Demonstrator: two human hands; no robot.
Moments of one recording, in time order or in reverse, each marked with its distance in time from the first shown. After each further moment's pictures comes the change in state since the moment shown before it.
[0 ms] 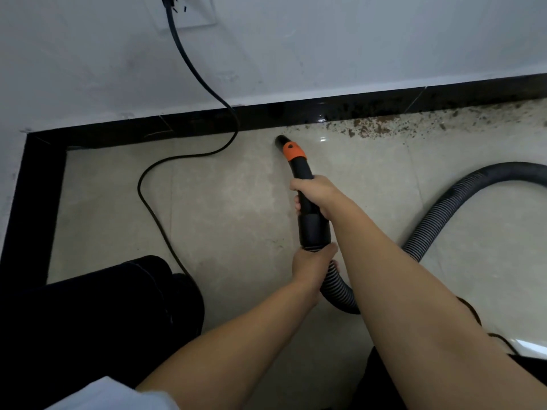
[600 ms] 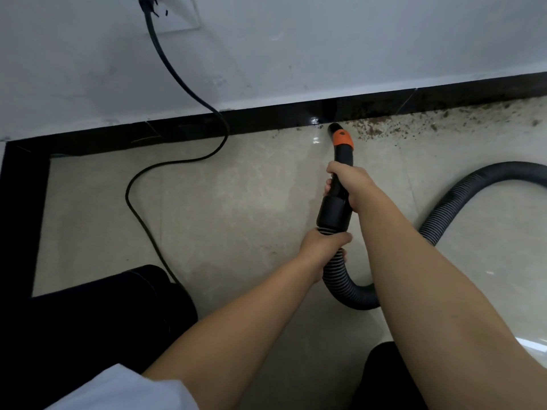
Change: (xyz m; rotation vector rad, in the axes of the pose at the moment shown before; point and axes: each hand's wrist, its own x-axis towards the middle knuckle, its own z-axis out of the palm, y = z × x) left_hand 0.016 0.036 0.027 0.242 -0.182 0.006; right_hand 0.017 -0.014 -0.062 0.237 0.231 0.012
